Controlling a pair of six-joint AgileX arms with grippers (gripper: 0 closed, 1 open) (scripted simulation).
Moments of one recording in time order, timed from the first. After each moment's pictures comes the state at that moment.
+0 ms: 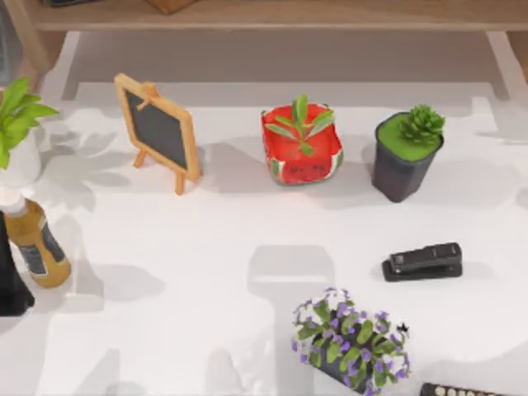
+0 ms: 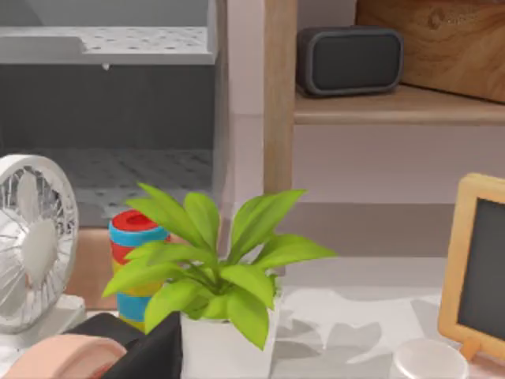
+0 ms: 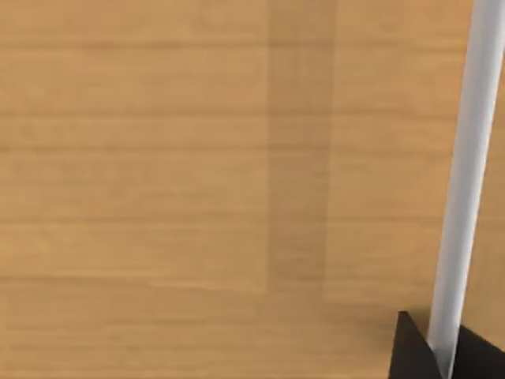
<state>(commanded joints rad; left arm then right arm) 0.00 0.00 0.00 0.00 0.00 0.00 -0.51 2.23 0.93 1.30 -0.47 -1.55</state>
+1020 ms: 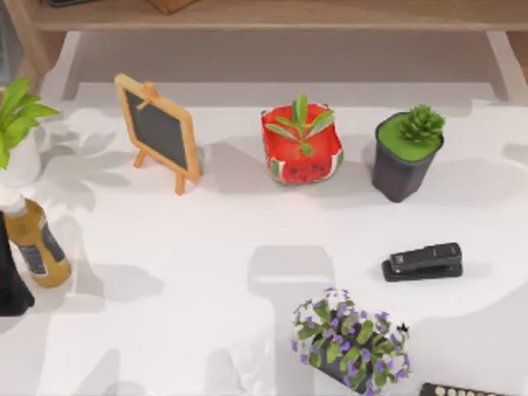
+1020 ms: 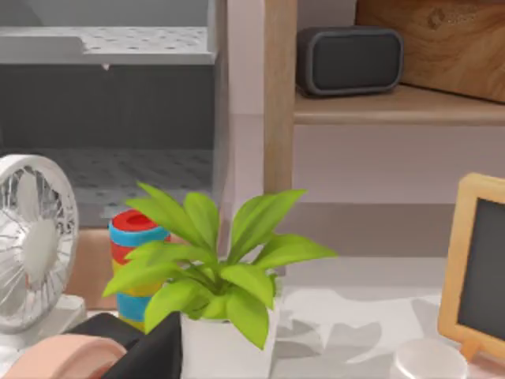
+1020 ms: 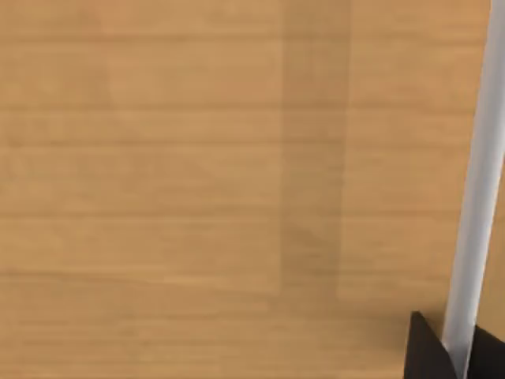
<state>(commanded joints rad) 0.00 0.00 0.00 0.00 0.00 0.00 -0.43 2.37 1.24 1.12 -0.39 -1.55</state>
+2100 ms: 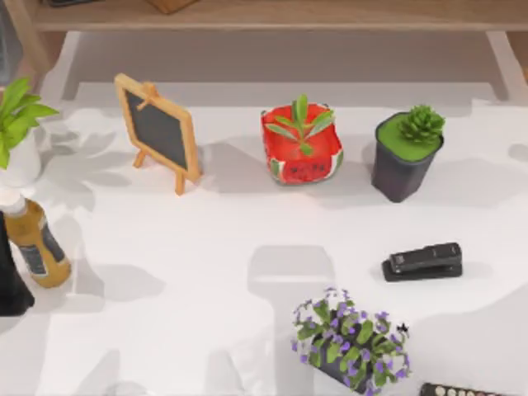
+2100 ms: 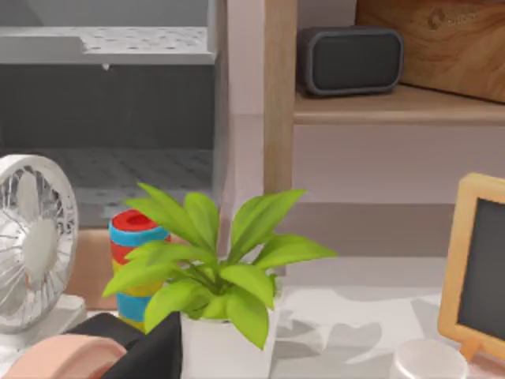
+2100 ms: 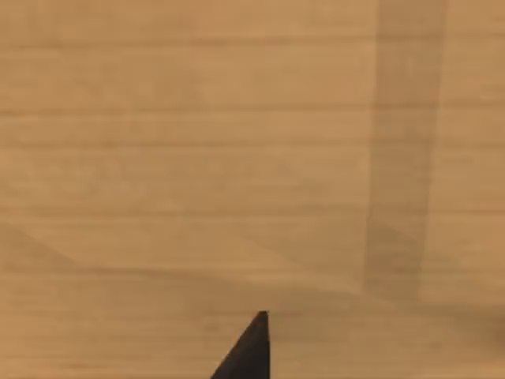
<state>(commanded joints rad) 0.00 0.00 0.00 0.00 0.00 0.00 -0.43 2.37 1.25 1.11 -0.39 -1.55</state>
